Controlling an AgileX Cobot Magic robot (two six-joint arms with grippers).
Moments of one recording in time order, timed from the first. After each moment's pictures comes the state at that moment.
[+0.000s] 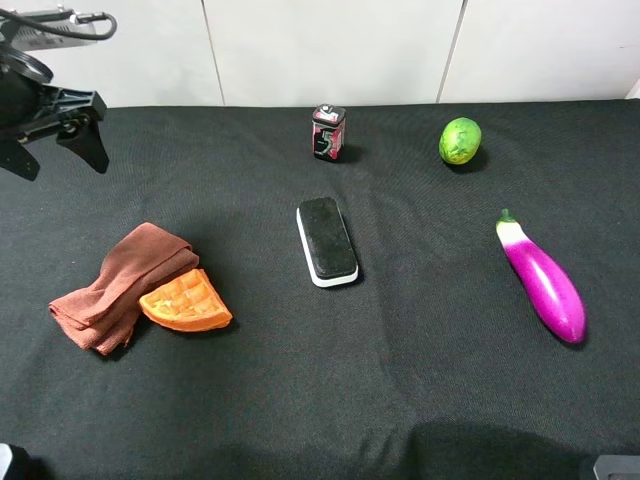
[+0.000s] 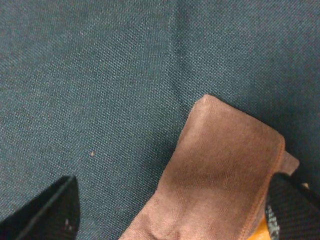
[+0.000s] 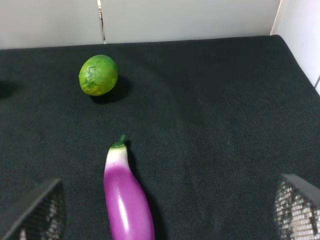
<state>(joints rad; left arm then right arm) -0.07 1.58 -1.05 -0.03 0.82 -0.09 0.06 -0.01 -0.50 -0.08 1.02 0.10</state>
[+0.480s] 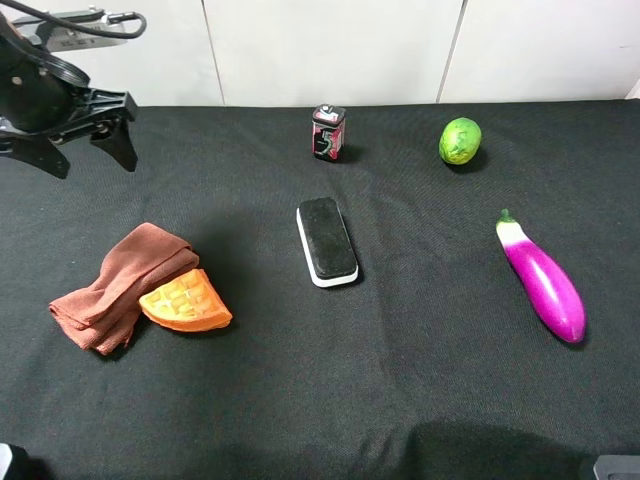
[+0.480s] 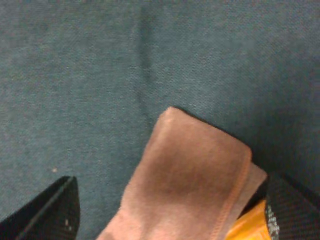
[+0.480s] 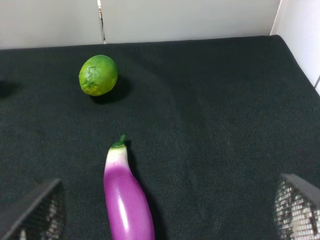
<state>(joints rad) -0.18 1.60 -1.05 -0.03 0.76 -0.18 0.06 -0.01 -0.50 -0.08 1.02 0.10</state>
